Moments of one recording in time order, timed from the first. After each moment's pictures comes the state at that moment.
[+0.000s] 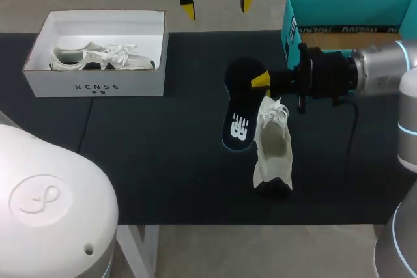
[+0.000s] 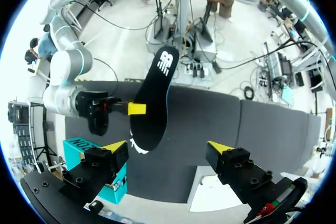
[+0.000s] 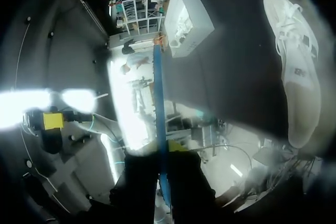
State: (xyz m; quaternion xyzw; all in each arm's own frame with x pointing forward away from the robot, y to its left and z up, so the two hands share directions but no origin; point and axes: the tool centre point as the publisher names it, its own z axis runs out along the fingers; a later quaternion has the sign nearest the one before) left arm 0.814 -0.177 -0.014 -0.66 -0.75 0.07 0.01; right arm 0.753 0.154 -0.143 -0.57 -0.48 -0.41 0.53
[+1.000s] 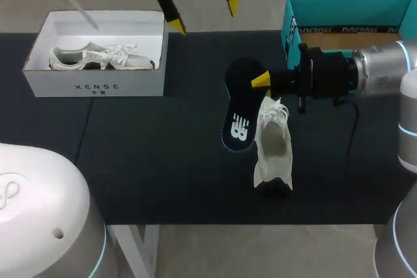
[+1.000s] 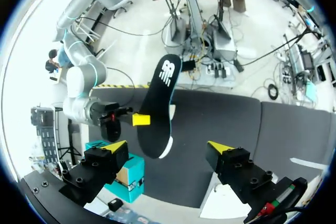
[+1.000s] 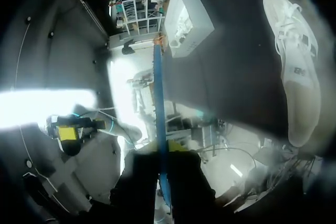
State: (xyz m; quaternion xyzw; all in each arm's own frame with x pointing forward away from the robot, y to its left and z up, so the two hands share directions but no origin) left arm 0.784 -0.151 -0.020 -0.66 -0.73 0.16 -0.09; right arm 0.752 0.153 -0.142 -0.57 -0.48 -0.41 0.53
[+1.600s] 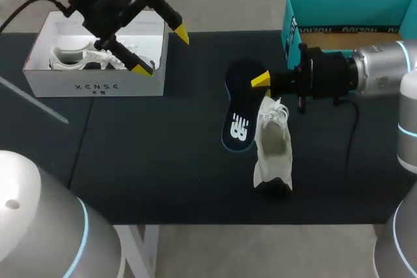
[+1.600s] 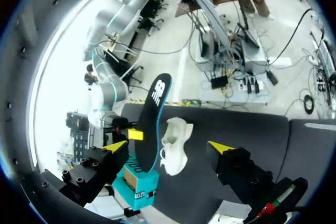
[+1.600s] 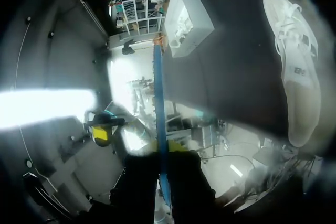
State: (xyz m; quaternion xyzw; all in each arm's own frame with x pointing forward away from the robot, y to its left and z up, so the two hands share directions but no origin) left arm 0.750 -0.090 -0.065 -0.61 -0.70 0.34 -0.17; right arm 0.752 0.154 -0.143 -0.57 -0.48 -0.41 0.53
